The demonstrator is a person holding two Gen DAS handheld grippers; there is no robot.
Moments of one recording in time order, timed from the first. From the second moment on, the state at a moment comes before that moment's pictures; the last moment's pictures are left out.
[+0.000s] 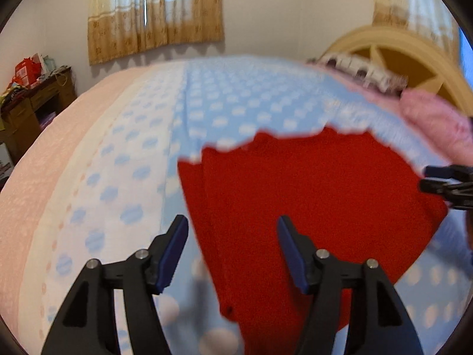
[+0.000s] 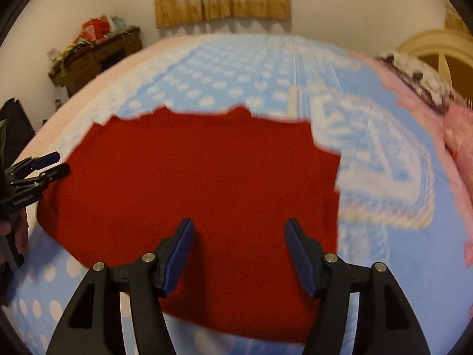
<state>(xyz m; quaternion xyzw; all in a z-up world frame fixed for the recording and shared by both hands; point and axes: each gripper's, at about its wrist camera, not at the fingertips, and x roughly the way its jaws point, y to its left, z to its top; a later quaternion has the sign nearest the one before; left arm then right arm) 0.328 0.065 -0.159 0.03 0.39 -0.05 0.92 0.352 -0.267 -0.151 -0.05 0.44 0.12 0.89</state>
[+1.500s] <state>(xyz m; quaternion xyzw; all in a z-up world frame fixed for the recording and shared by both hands) 0.283 0.093 -0.178 -0.05 0.44 -0.05 0.89 0.319 -0.136 -0.176 -0.12 0.45 0.14 0.87</state>
